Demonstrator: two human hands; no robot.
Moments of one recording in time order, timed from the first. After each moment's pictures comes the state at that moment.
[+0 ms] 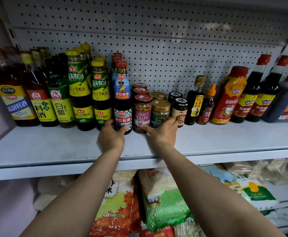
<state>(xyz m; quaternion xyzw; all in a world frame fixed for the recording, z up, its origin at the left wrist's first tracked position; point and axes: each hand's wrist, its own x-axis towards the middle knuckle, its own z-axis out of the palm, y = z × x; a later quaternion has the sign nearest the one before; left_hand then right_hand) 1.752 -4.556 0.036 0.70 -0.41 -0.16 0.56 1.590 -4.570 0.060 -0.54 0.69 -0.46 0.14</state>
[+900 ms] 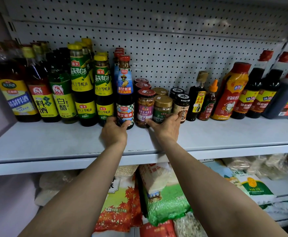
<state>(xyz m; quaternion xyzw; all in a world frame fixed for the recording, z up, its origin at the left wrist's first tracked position) 1.750 -4.552 0.041 0.71 -0.40 -0.18 0.55 1.588 -4.571 0.060 -0.52 0.69 -0.48 0.14</state>
